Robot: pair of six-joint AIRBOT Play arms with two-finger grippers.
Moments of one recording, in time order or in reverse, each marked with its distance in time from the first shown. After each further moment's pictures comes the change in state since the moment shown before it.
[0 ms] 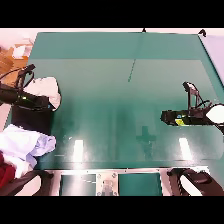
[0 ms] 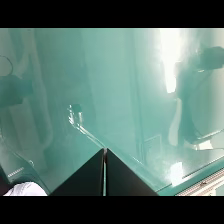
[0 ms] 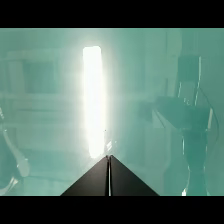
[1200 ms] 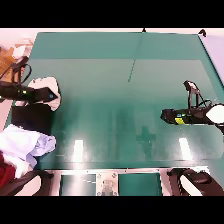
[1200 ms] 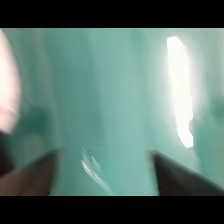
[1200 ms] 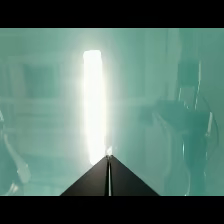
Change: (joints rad) left arm 0.000 -0.001 0.002 0.023 0.267 -0.017; right arm 0.000 0.000 0.000 0.000 -0.047 0.000
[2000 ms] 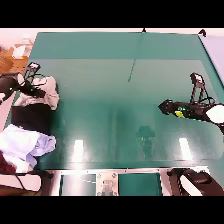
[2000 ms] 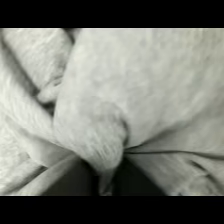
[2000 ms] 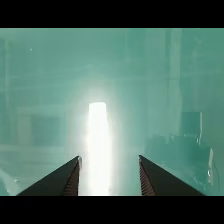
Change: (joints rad) left arm 0.000 -0.518 0.195 0.661 0.373 -0.011; right arm -0.001 0.000 0.000 0.000 -0.179 0.010
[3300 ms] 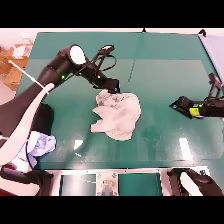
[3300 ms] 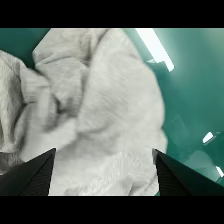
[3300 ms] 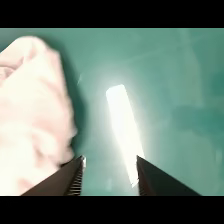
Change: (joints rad) left arm -0.655 -0.055 0.467 -0.684 -0.449 -0.160; right arm -0.260 -0.035 0.079 0.169 0.238 -0.053
